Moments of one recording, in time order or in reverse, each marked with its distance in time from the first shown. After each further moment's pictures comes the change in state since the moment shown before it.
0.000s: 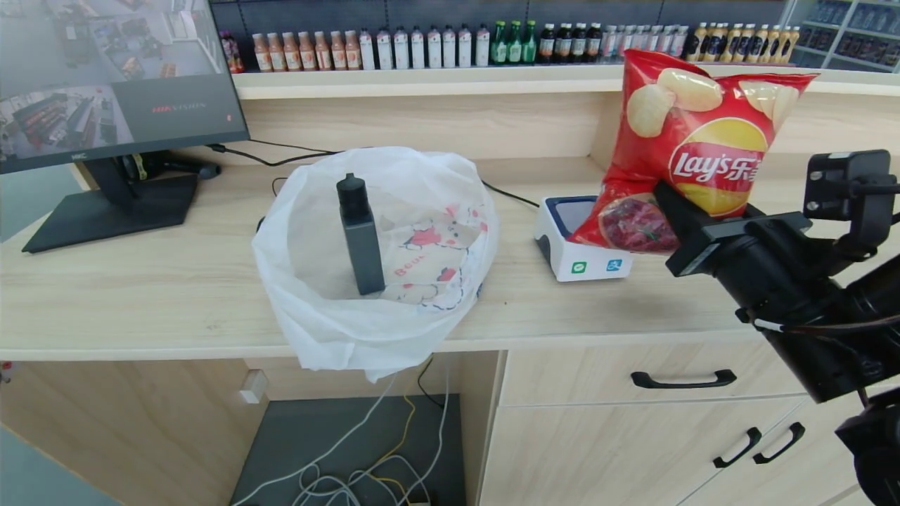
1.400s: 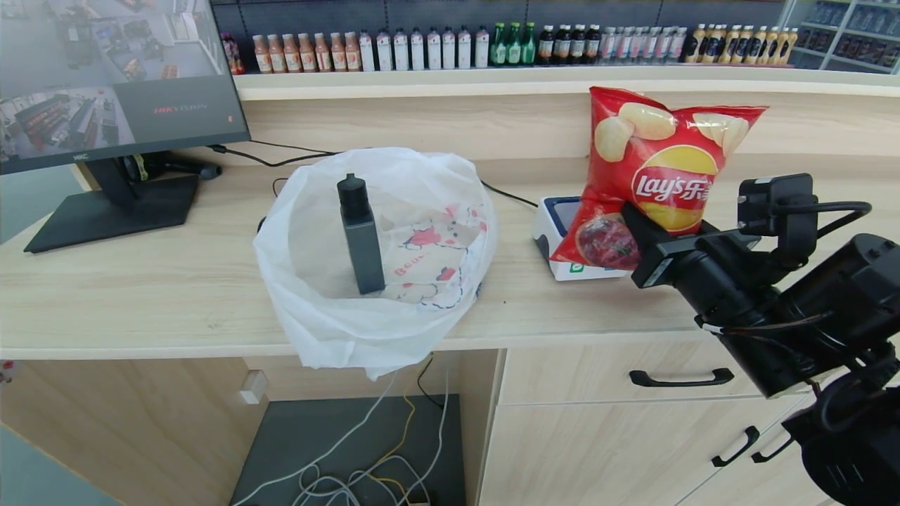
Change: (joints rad) left arm 0.000 0.000 0.000 0.000 0.000 0.000; right arm -0.004 0.122 -0.031 -0.005 0.008 -0.001
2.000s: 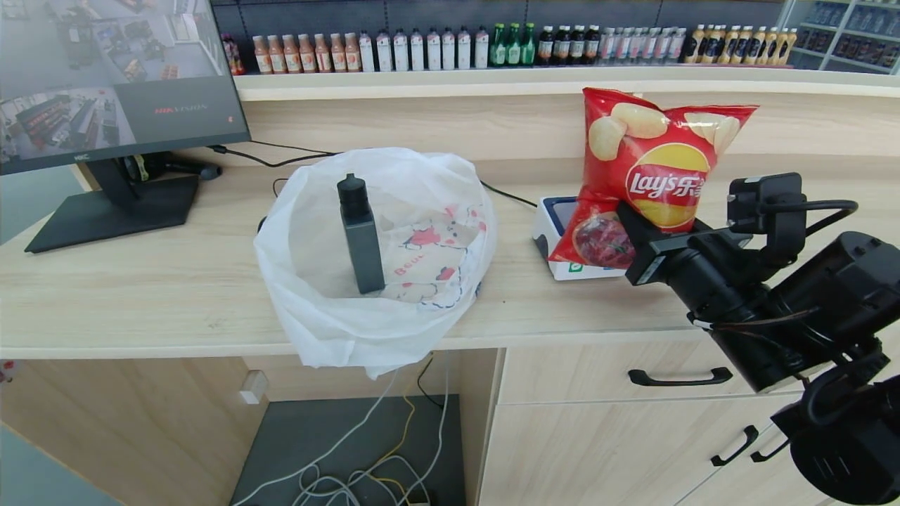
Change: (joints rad) left arm 0.000 0.000 0.000 0.000 0.000 0.000; right arm 0.001 0.025 -0.024 0.003 0.000 0.000
